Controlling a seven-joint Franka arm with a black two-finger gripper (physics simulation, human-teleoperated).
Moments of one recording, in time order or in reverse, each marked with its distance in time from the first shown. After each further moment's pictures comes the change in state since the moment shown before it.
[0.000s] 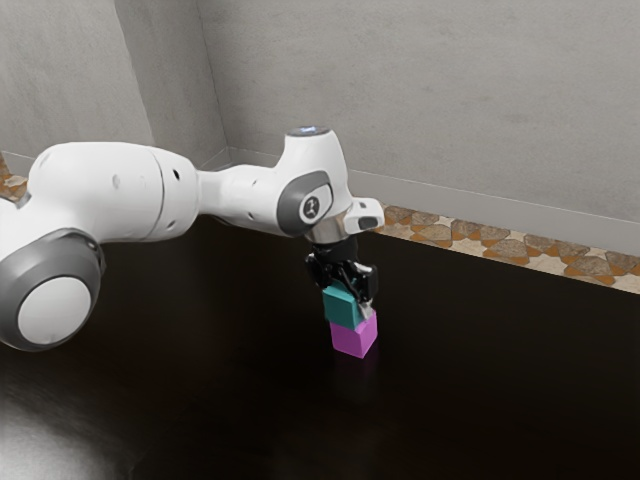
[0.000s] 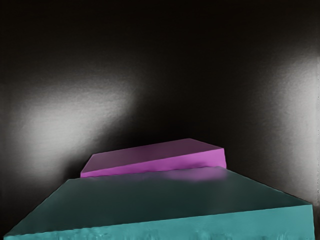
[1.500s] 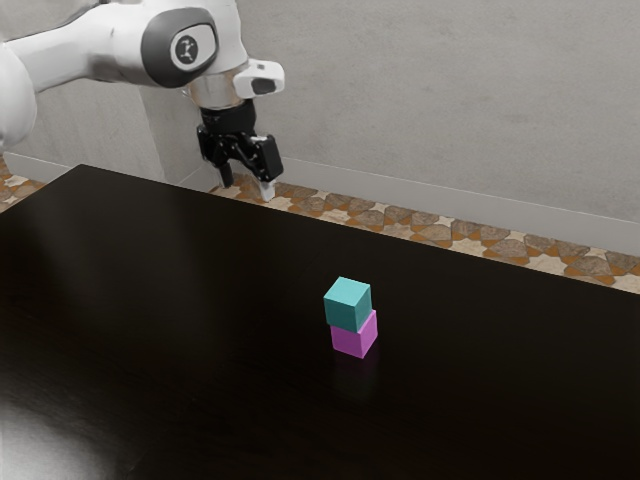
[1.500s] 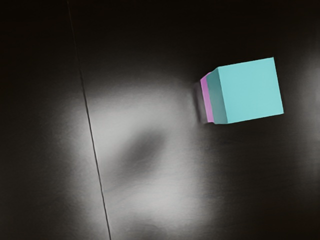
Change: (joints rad) arm 0.109 -0.410 -0.009 0.000 0.144 -0.369 0.050
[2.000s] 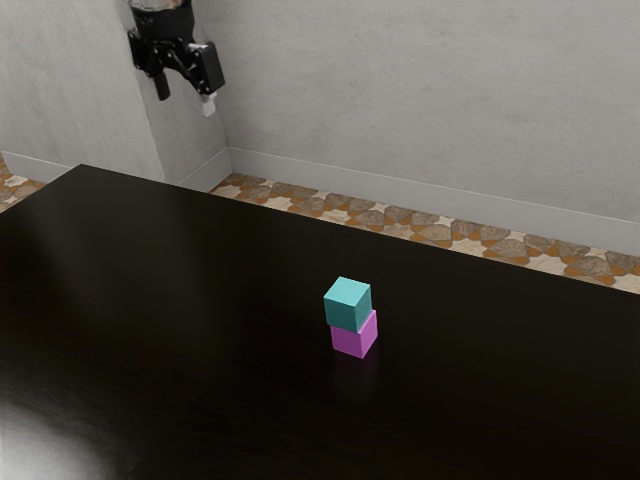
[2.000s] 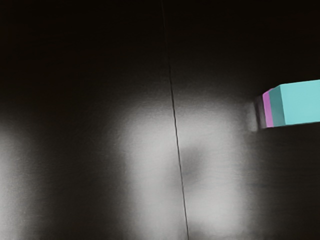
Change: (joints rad) arm 0.054 -0.001 0.033 0.376 0.150 -0.333 0.002
